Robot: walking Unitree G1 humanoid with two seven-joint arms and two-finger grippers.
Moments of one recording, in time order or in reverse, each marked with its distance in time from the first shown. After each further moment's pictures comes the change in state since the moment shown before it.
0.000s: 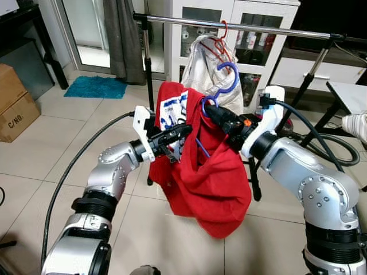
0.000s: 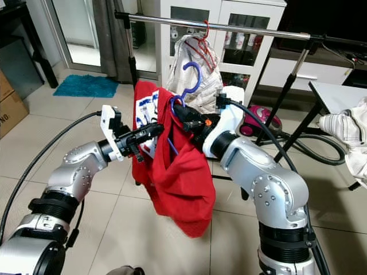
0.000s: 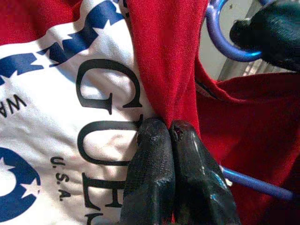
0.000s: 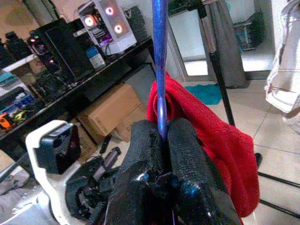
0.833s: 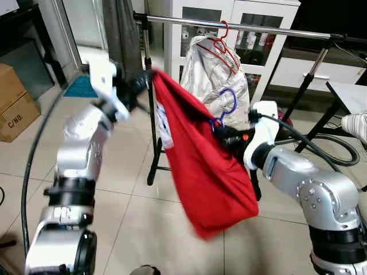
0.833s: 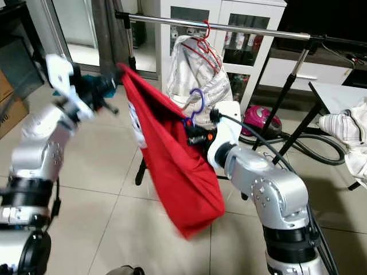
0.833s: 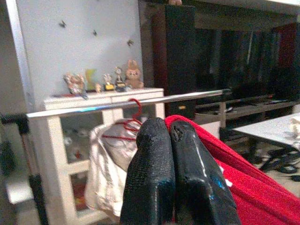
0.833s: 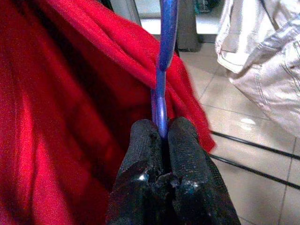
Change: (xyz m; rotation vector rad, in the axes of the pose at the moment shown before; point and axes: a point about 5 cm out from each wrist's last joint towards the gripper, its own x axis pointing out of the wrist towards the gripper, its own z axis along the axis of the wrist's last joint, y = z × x) left arm -0.022 0.015 0.106 0.457 -0.192 0.391; right arm -0.005 -0.024 -0.027 -0.127 0.213 -0.207
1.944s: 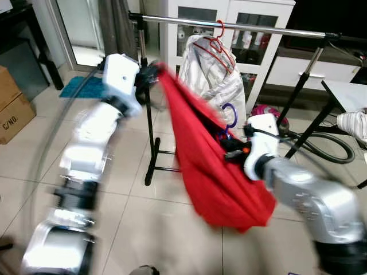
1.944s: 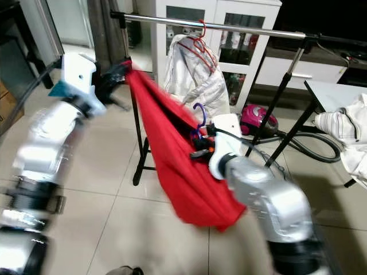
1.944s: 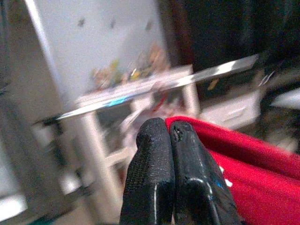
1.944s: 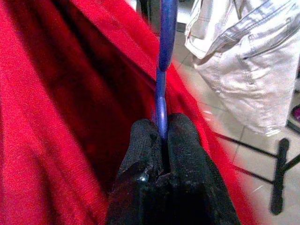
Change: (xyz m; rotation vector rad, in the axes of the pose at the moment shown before) left arm 0.003 0.000 -0.003 0.217 0.135 0.119; right arm -0.012 -0.006 -0.012 -0.182 0.077 -0.089
